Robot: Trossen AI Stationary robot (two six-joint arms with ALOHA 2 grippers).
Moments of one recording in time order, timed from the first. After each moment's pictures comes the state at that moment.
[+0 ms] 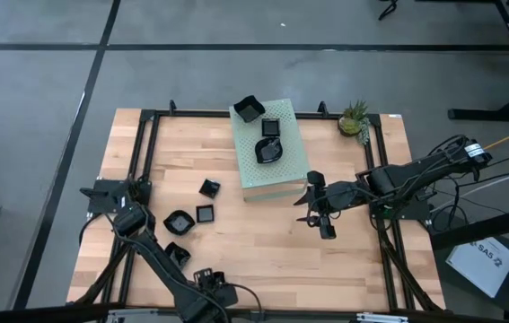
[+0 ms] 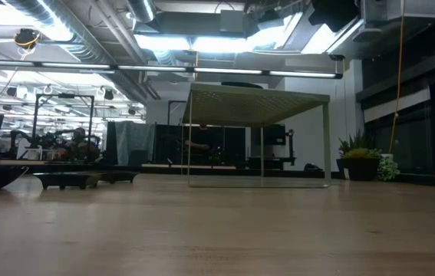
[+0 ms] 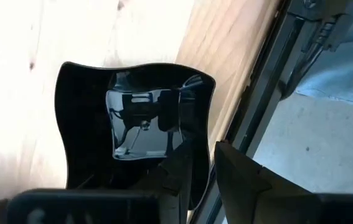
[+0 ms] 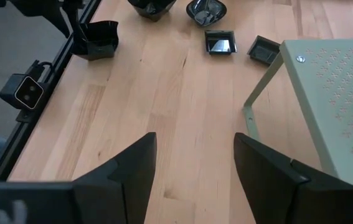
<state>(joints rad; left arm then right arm) -0.81 2.30 2.00 -1.17 -0.12 -1.17 0.33 1.17 0.99 -0.48 0.16 0.10</state>
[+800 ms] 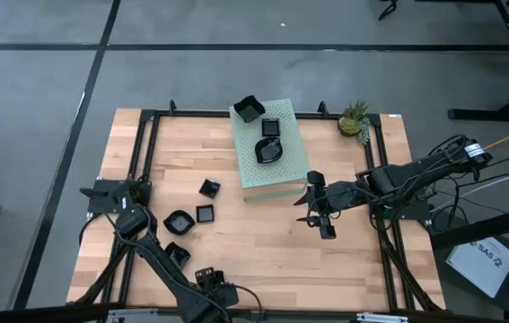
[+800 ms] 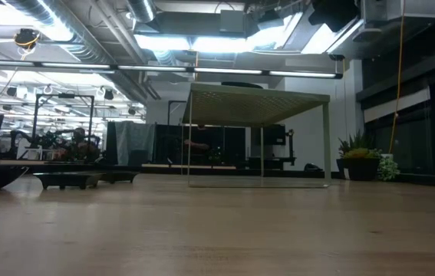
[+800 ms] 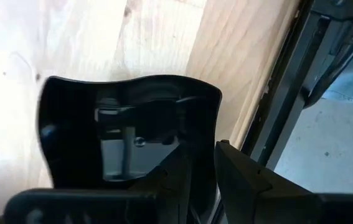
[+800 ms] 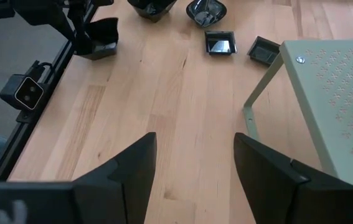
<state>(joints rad) -0.82 2.32 2.00 -1.18 -0.16 -1.14 0.33 1.17 0.99 -0.47 0.16 0.10</state>
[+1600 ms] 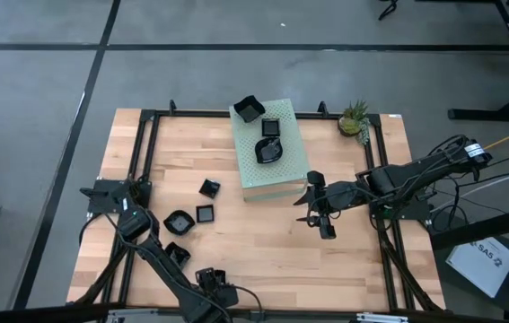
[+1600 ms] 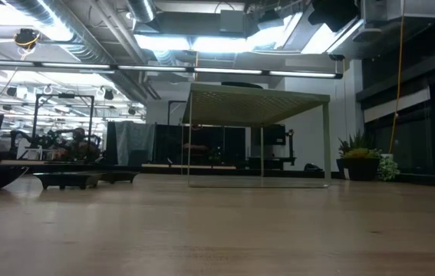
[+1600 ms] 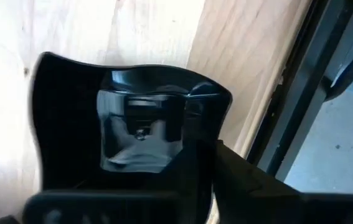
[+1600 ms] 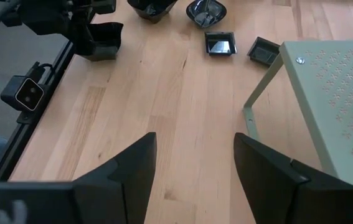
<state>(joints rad) -0.82 2.35 2.00 -1.18 -0.14 -1.12 0.33 1.17 0.99 -0.47 0.16 0.10</state>
